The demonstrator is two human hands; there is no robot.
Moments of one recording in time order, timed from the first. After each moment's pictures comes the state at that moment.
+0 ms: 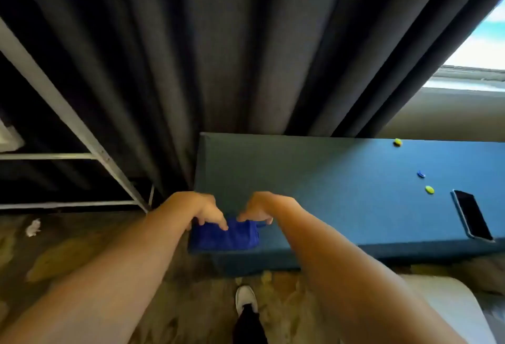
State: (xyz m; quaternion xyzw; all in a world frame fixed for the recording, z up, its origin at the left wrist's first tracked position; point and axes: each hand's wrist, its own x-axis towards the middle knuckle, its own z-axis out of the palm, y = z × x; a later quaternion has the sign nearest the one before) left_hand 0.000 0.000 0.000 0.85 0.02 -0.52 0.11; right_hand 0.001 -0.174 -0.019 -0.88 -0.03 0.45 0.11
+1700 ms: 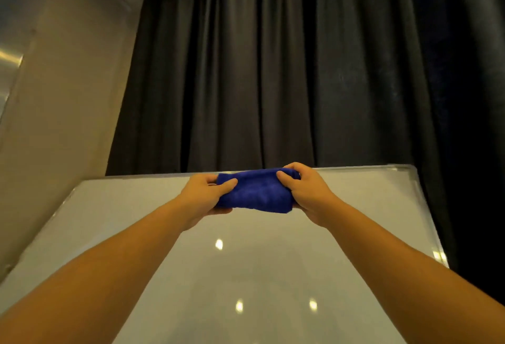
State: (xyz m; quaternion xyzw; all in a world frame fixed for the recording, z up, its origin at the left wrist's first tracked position) left_hand 0.072 0.813 0.599 0.73 0.00 0.38 0.57; right_hand 0.176 0.626 0.617 -0.66 -0.41 -0.12 0.62
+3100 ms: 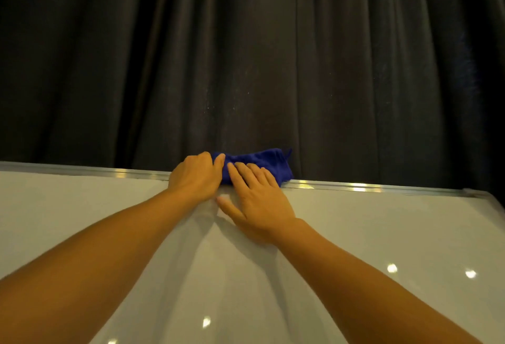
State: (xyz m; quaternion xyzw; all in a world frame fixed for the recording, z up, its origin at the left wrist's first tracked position) left_hand 0.422 1.105 0.696 0.83 0.01 0.52 0.21; right_hand 0.426 0.954 0.648 -0.82 -0.28 -0.50 -0.01
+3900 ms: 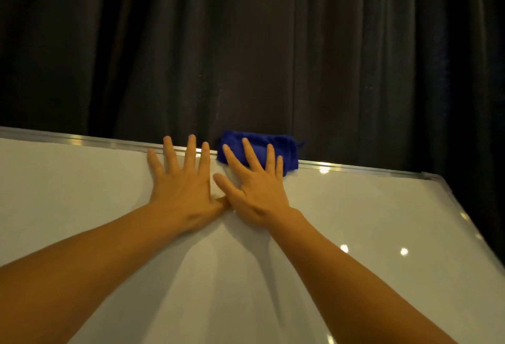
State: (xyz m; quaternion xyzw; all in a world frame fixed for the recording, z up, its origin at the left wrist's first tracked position) left_hand 0.439 1.109 0.621 0.87 -0.02 0.49 0.00; right_hand 0.453 0.946 0.627 -0.84 -0.20 -0.50 0.06
